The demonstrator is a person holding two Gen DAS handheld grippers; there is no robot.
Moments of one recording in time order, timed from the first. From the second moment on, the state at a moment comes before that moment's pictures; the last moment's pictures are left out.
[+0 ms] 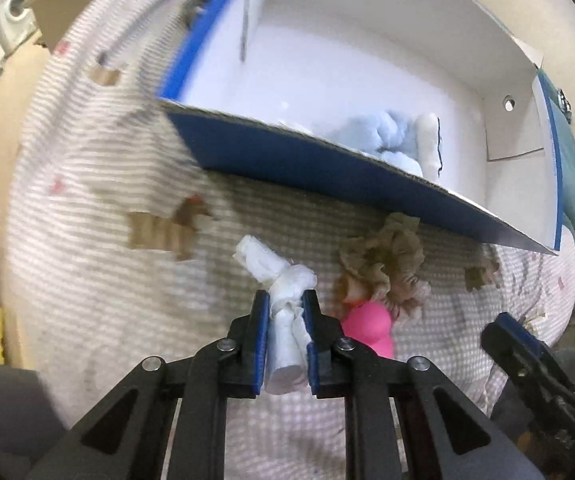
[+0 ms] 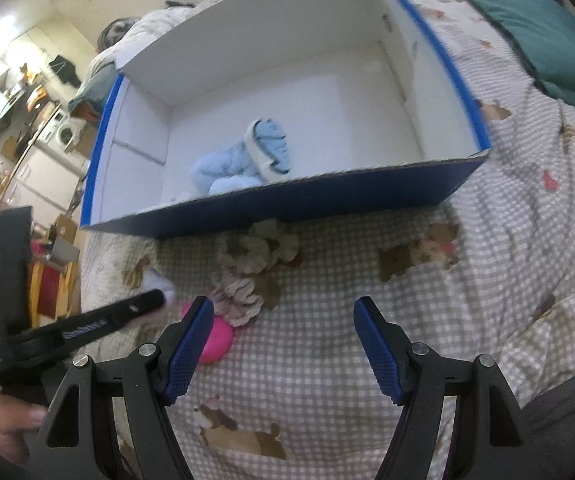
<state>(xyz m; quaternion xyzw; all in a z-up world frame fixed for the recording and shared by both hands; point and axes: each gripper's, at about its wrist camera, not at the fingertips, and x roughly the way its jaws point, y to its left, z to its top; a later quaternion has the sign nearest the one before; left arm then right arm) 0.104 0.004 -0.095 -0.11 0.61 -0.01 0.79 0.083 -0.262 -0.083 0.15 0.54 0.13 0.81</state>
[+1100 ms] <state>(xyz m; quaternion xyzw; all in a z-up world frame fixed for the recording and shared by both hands) 0.084 0.030 -0.068 -0.10 0.58 0.04 0.81 0.085 -0.175 -0.124 0.17 0.63 0.17 0.74</state>
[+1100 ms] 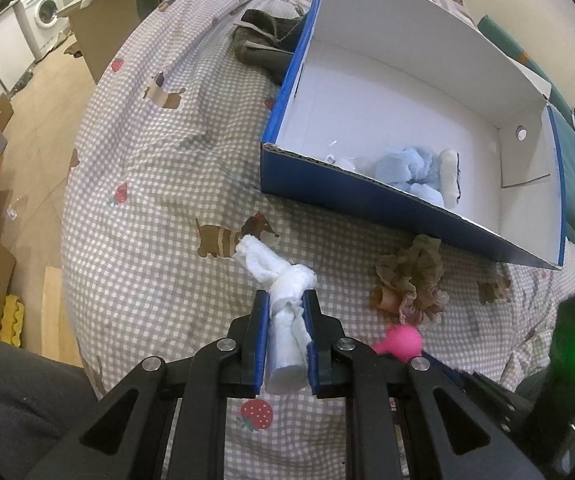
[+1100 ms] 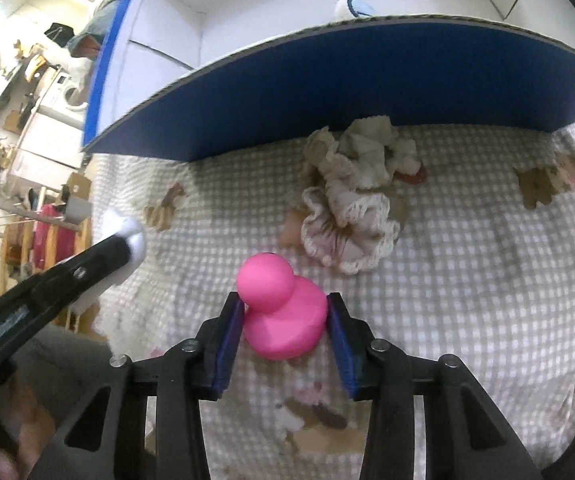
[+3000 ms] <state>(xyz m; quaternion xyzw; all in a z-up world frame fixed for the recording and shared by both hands) 0.129 0.014 0.012 -0.02 0.47 0.02 0.88 0.123 -0.305 -0.010 0.24 0.42 0.21 0.85</state>
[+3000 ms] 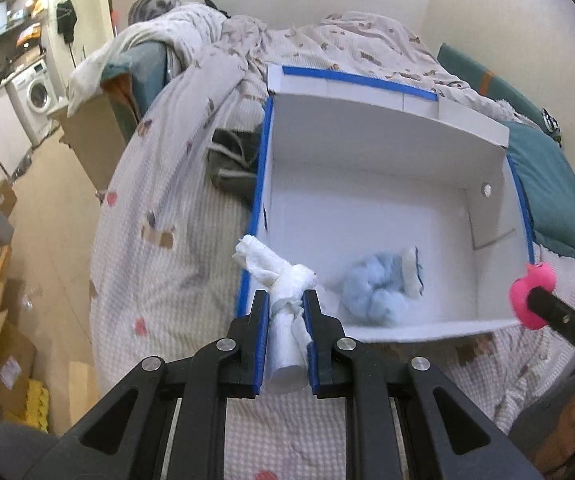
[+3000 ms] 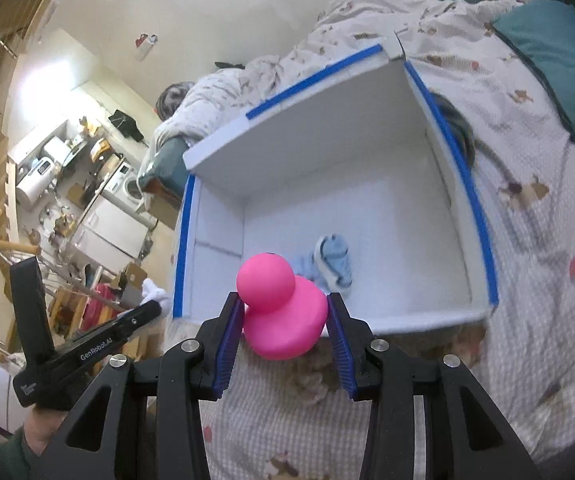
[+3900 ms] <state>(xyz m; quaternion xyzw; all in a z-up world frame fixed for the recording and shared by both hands) 0.186 -0.018 -0.042 0.00 0.46 -0.02 0.89 0.179 -0.269 -0.053 0.11 0.47 0.17 0.86</state>
